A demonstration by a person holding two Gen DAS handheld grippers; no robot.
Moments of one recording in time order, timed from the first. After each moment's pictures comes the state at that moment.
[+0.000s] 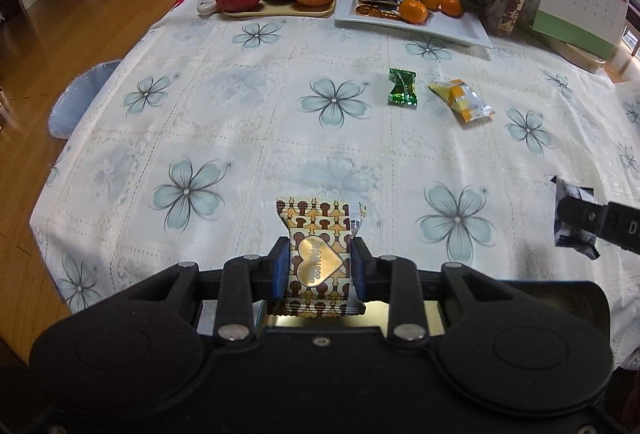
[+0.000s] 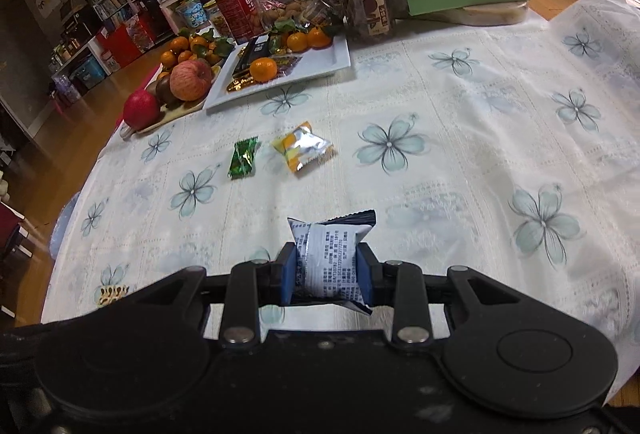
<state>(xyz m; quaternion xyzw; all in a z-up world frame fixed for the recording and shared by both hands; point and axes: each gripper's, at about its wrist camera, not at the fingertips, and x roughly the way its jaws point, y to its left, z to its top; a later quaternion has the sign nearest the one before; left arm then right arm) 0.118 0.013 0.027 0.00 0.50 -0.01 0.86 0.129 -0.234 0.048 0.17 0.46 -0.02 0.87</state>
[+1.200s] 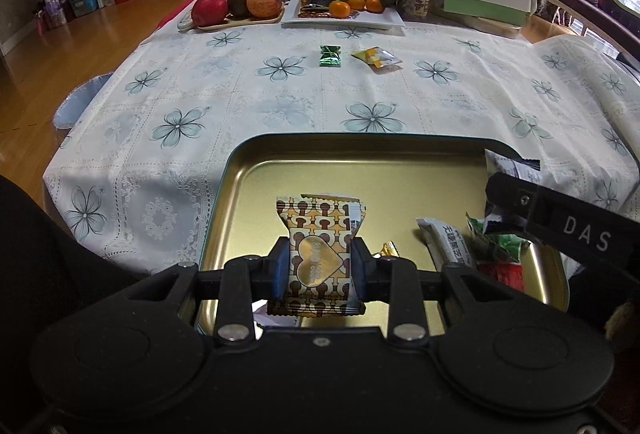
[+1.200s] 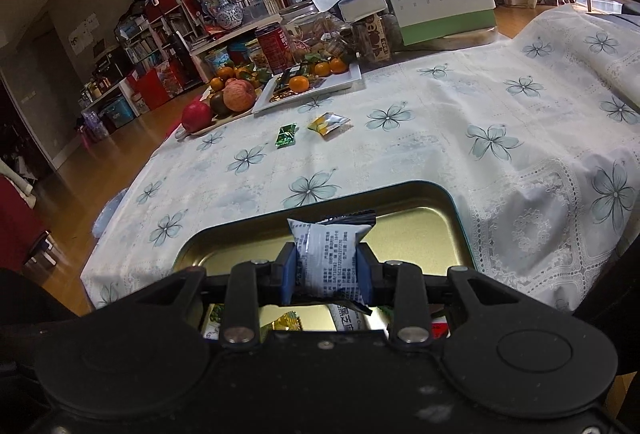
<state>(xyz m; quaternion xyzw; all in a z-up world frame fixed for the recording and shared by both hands) -0.039 -0.012 0.038 0.03 0.44 -0.07 0.89 -0.066 -0.199 0.074 0.18 0.36 0.00 0.91</state>
